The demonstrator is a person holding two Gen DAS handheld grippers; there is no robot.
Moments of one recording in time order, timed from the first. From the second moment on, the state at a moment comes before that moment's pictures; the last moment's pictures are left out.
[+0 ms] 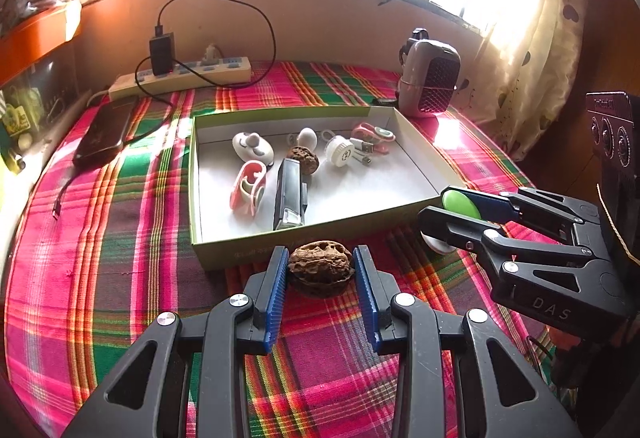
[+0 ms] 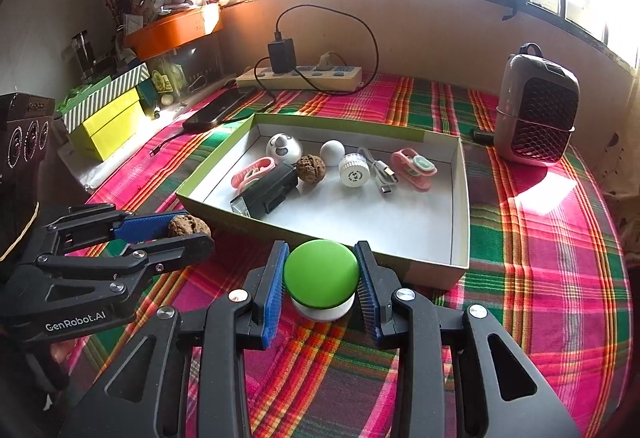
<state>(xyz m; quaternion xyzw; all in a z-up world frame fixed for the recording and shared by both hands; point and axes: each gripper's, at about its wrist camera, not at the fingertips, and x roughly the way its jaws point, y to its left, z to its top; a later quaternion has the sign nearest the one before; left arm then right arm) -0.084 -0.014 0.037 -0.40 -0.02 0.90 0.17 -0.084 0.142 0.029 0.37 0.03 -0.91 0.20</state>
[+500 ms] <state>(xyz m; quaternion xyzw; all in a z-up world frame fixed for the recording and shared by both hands) -0.106 0.008 0.051 -0.39 -0.01 0.90 0.19 -0.114 0.161 0.051 0.35 0.03 -0.92 0.17</state>
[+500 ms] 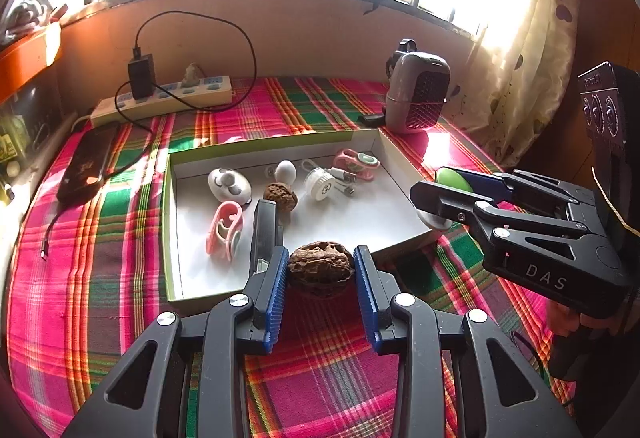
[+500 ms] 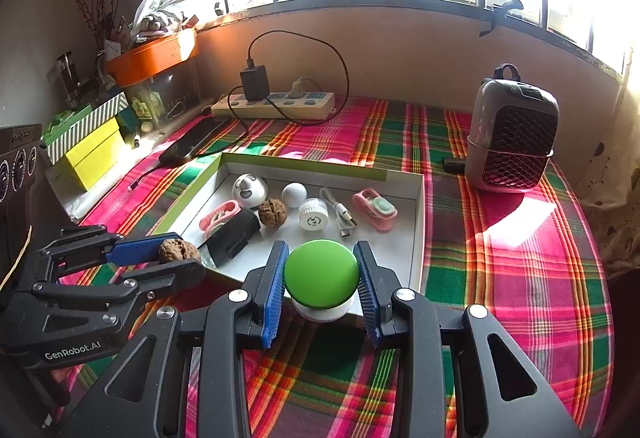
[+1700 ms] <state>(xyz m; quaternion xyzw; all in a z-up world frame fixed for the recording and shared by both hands) -0.170 0.040 0.017 -0.42 0.02 0.89 0.18 -0.197 0.178 0.004 0.40 0.01 -0.90 0.16</state>
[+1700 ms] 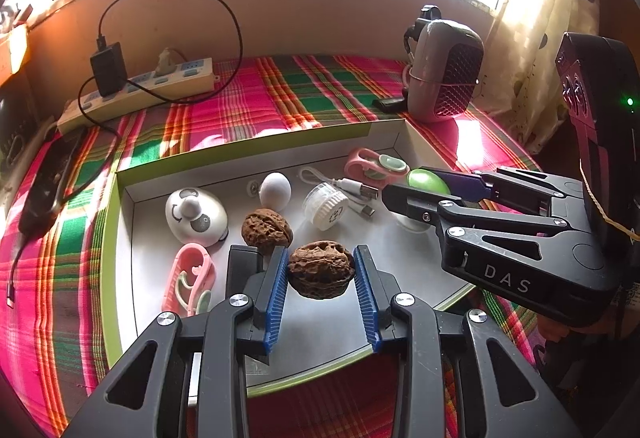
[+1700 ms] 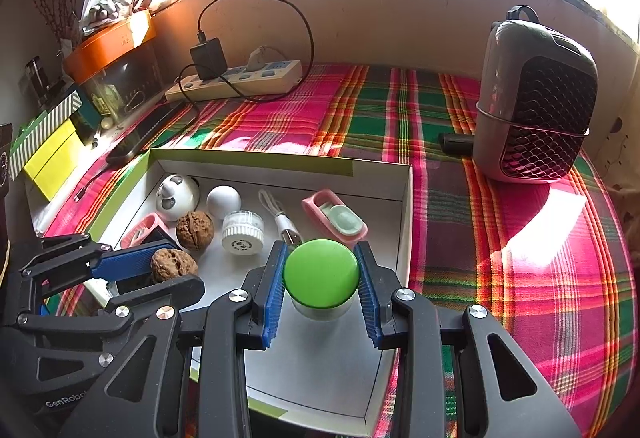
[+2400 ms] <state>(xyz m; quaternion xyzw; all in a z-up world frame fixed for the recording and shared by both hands) -0.171 0.047 0.010 -0.43 0.02 0.89 0.18 -0.195 0.174 0.003 0.39 0.03 -0.91 0.16</state>
